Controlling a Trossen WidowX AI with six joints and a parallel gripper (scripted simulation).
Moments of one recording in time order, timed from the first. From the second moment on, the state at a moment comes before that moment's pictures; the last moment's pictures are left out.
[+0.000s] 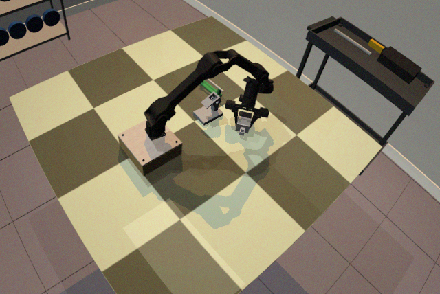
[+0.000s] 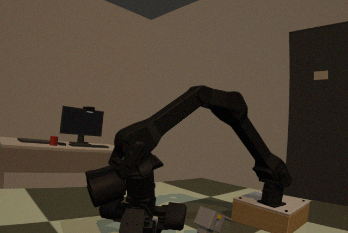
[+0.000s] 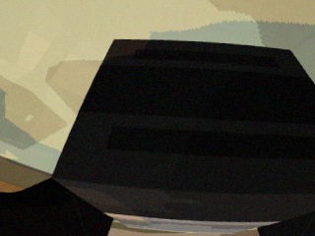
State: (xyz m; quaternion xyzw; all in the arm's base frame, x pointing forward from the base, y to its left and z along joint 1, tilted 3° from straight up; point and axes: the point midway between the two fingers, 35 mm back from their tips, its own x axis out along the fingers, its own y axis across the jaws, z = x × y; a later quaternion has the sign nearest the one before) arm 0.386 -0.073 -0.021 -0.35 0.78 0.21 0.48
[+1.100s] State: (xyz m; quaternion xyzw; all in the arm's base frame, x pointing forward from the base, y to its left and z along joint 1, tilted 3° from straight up) arm 0.379 -0.077 0.091 -0.36 0.77 0.23 0.47
